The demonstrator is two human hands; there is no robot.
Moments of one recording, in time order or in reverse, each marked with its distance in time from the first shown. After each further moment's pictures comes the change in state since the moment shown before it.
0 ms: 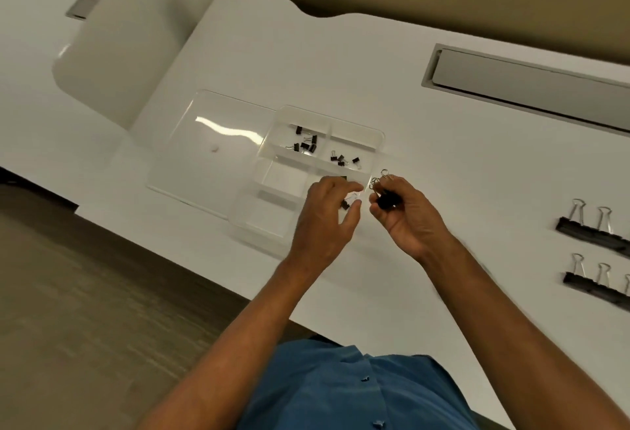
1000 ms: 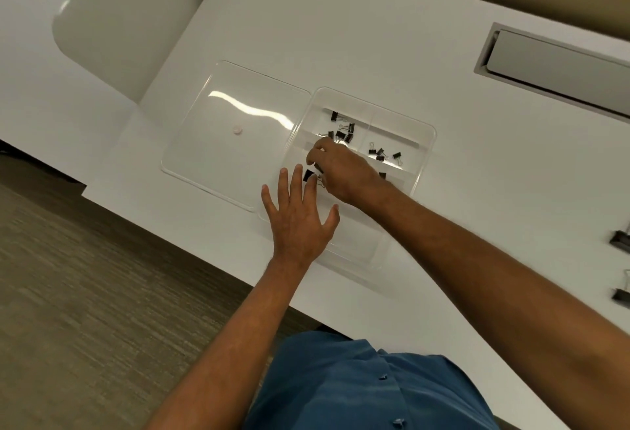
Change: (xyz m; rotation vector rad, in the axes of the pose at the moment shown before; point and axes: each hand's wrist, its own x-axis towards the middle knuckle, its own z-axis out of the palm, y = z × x) left_hand -0.012 -0.136 -0.022 0.694 -0.048 -0.272; right_hand 0.127 0.076 0.127 -1.979 -0.414 -0.687
